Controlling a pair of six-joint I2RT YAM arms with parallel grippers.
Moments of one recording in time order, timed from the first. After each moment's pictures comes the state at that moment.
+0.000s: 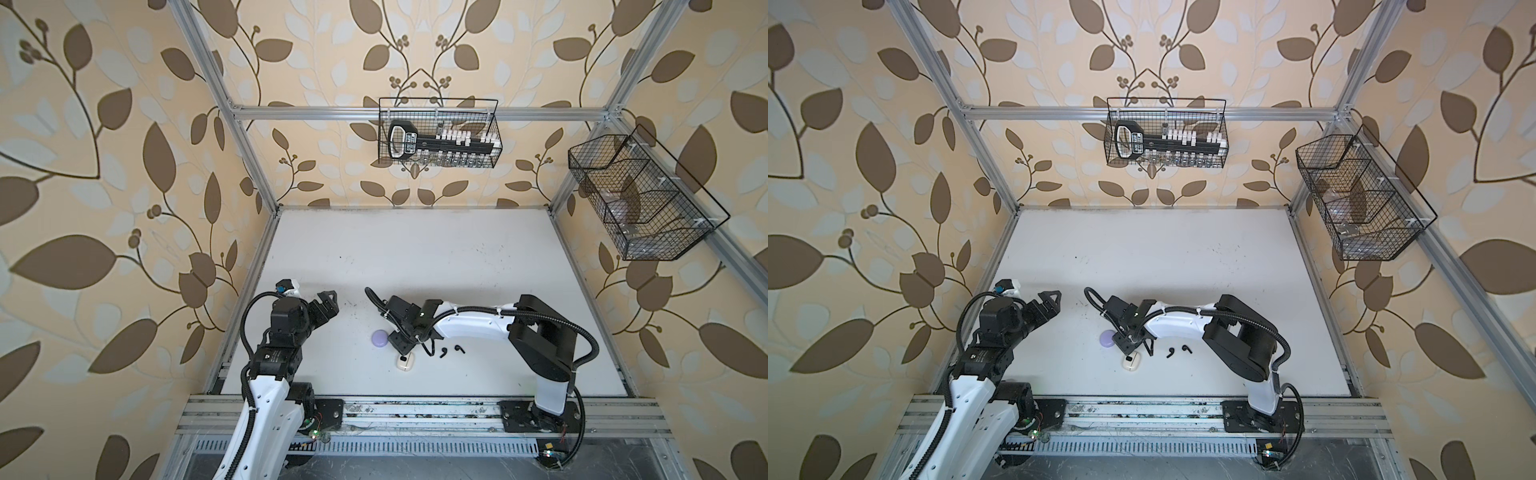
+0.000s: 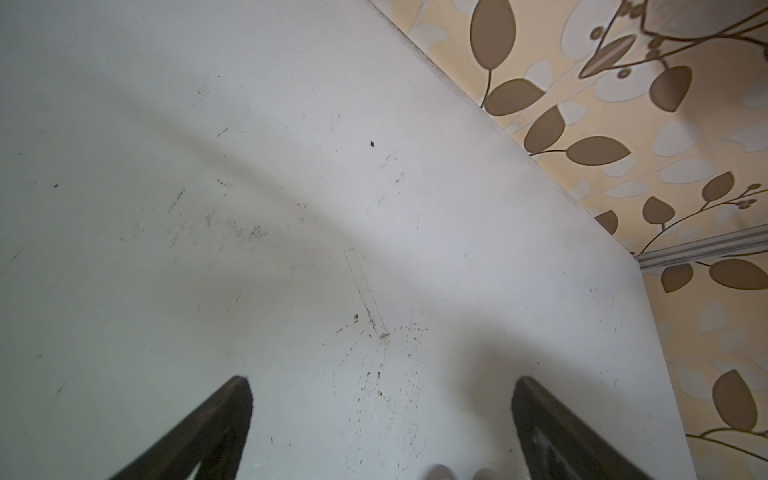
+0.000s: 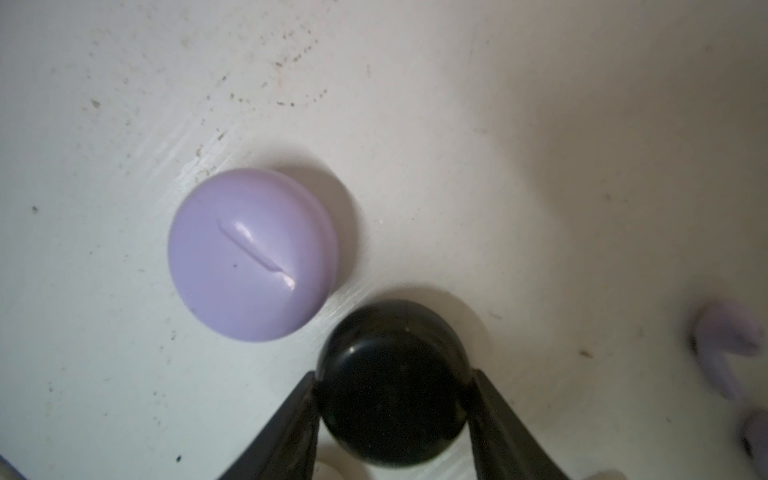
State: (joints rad) left arm 0.01 0.56 0.40 -0.39 0.13 -0.63; right arm 1.04 1.91 1.21 -0.53 0.07 0.26
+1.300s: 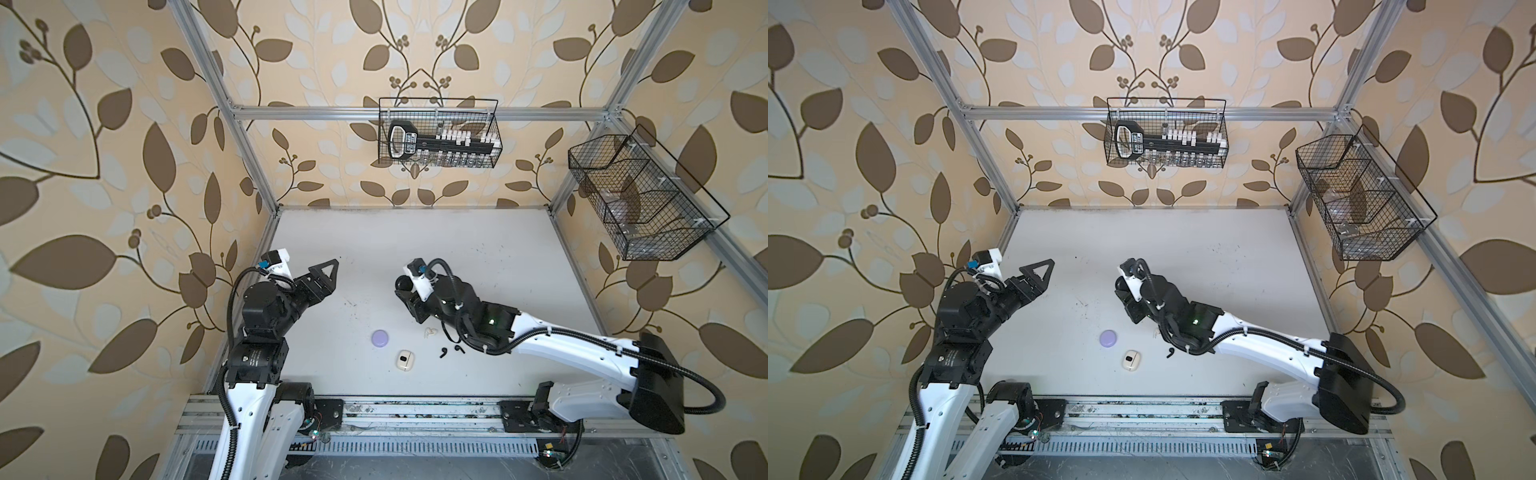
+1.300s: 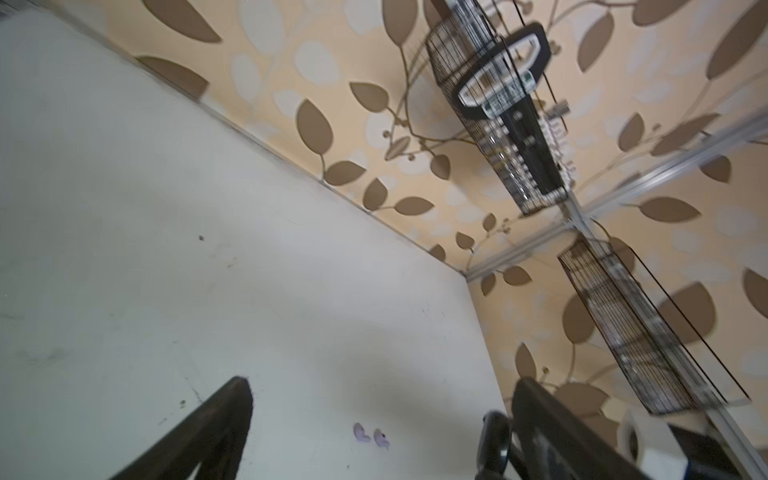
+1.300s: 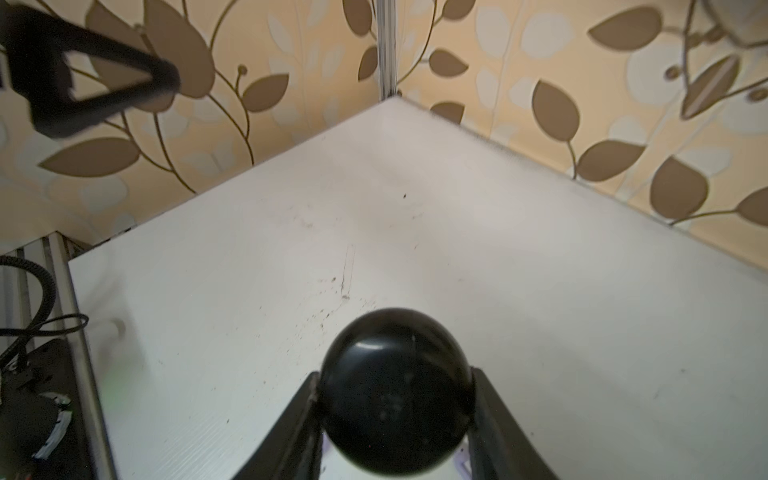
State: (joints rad) left arm 0.01 0.55 0.66 -0.31 0.47 -0.74; right arm 1.00 1.27 0.88 0.04 0.27 0.06
